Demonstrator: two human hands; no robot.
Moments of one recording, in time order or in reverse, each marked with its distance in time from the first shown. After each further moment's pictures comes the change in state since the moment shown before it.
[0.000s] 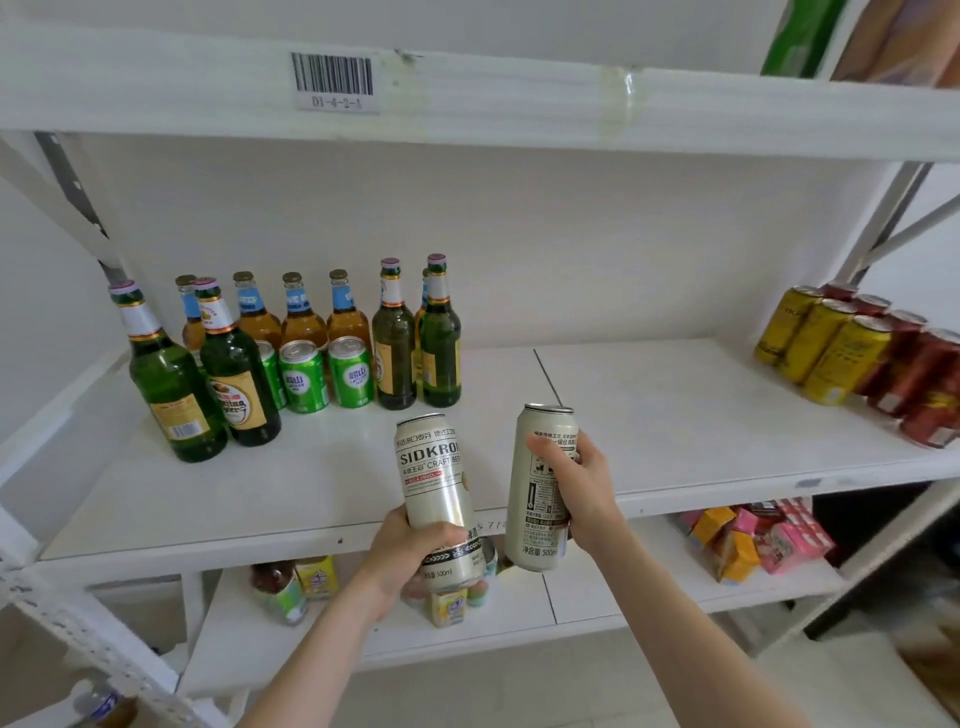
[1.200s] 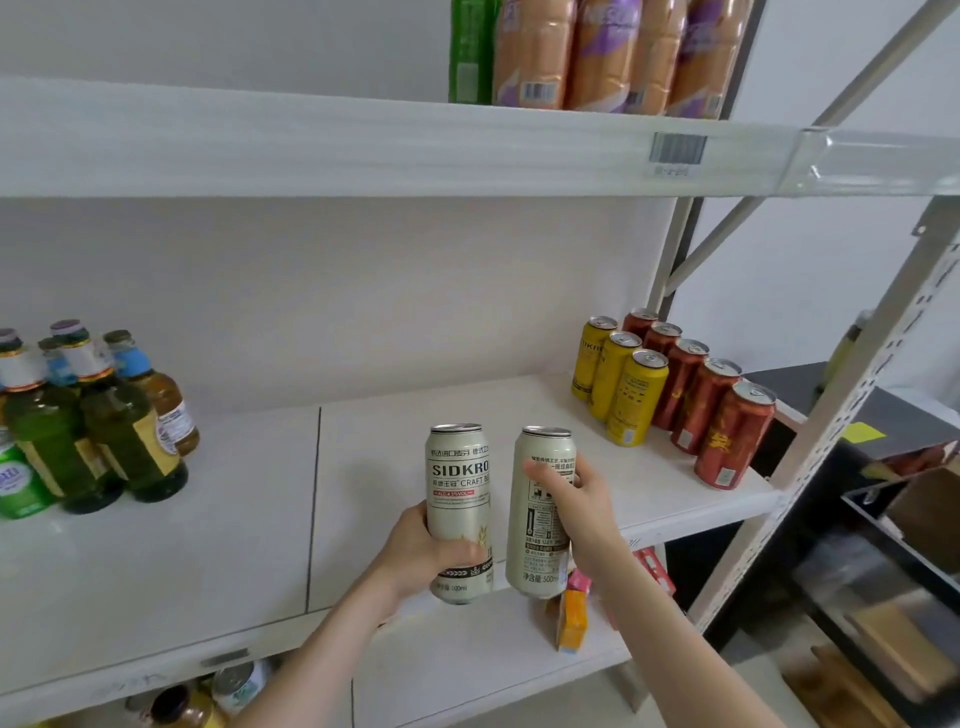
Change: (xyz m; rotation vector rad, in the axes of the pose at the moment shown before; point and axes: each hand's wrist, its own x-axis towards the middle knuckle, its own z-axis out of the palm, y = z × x) left_hand 0.169 0.039 0.363 0.213 -0.199 0.117; right_hand 0.124 -0.047 -0.355 -0.011 0.141 -0.062
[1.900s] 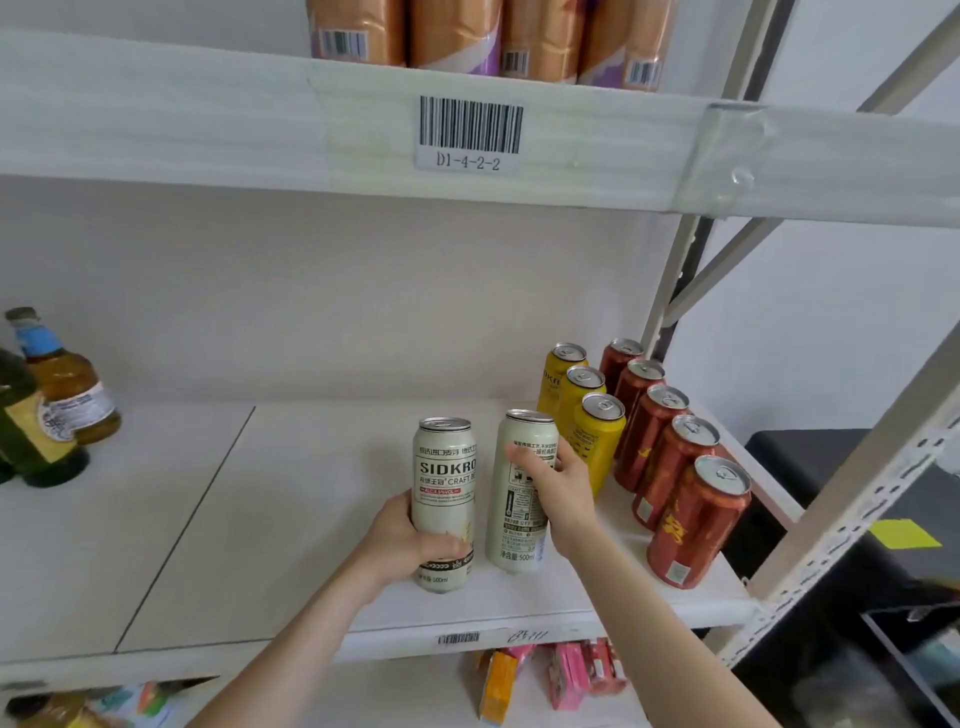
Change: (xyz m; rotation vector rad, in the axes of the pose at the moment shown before) left_hand 0.124 0.031 0.115 0.009 0.209 -0.012; right_hand 0.162 -0.009 -0.110 0.021 -0.189 -0.002
